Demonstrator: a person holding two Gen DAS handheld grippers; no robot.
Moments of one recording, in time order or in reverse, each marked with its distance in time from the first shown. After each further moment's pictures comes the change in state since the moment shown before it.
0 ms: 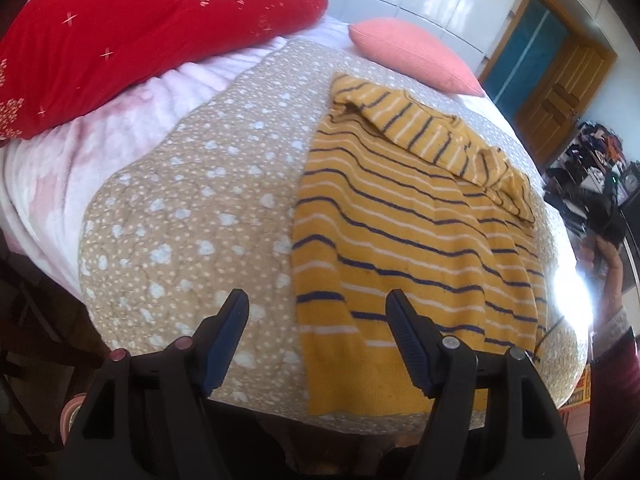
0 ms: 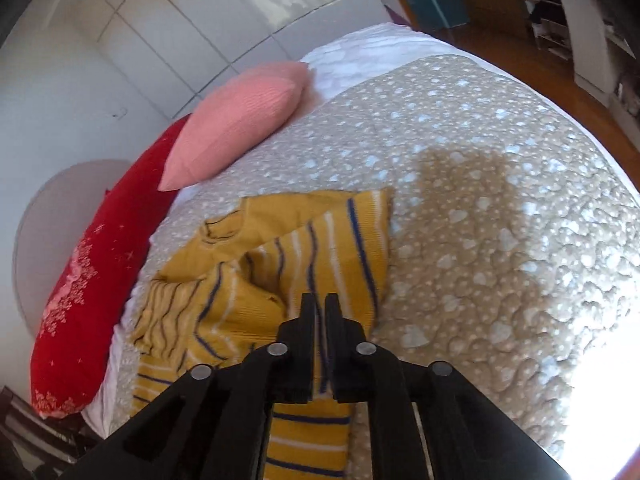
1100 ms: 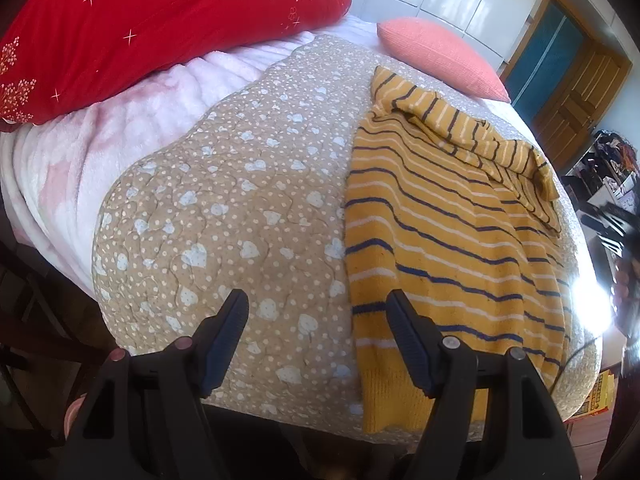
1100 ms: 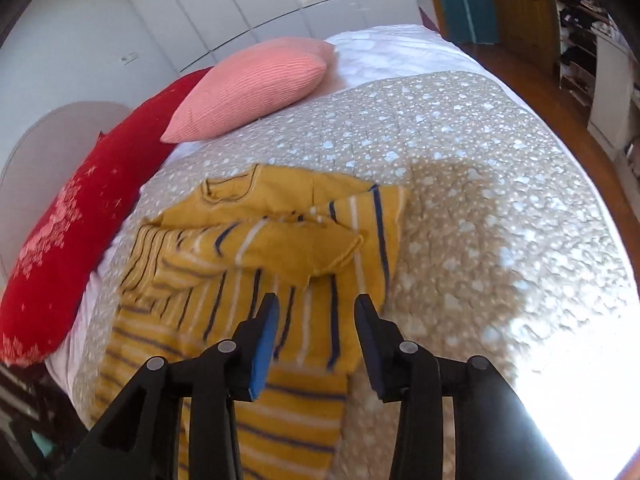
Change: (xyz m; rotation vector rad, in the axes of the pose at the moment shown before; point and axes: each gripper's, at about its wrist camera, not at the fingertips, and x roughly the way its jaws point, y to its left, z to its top) left arm 0.015 0.035 0.001 -0.039 -0.002 0.043; right arm -0.017 0.021 -0.003 -0.192 0.093 -0.141
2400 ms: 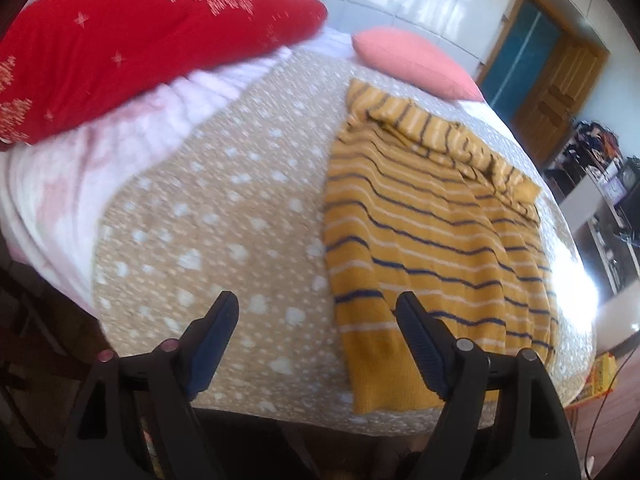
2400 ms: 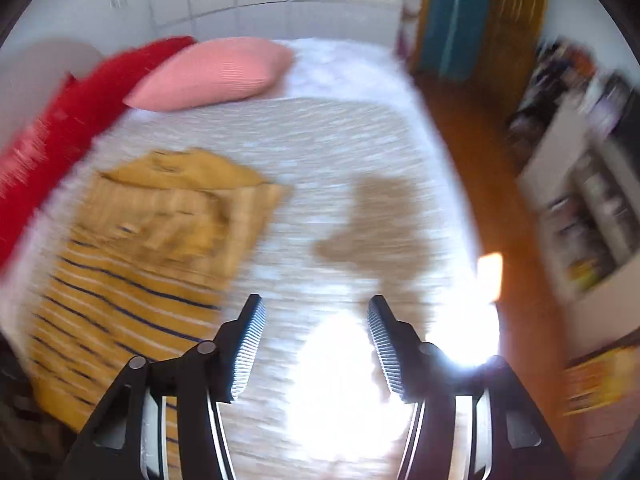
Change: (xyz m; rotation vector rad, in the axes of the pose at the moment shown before) left arm -0.012 -0.005 -0.009 0.061 -0.025 -0.063; right arm -0.129 -0.029 -0.010 -0.262 0.045 -0.470
